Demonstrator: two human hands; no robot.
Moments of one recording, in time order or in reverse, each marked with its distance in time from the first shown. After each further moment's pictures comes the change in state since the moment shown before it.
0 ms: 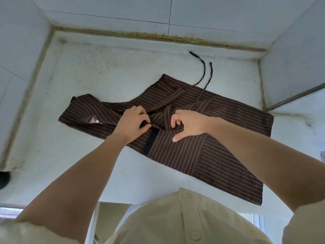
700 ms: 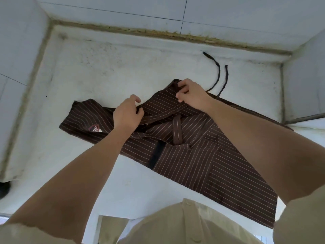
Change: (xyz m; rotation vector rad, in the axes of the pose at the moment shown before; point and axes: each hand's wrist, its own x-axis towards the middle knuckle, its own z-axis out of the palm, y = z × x) left_hand 0.049 -0.034 -0.010 -0.094 0.084 -0.577; right_hand 0.093 0.025 -0.055 0.667 0.395 0.279
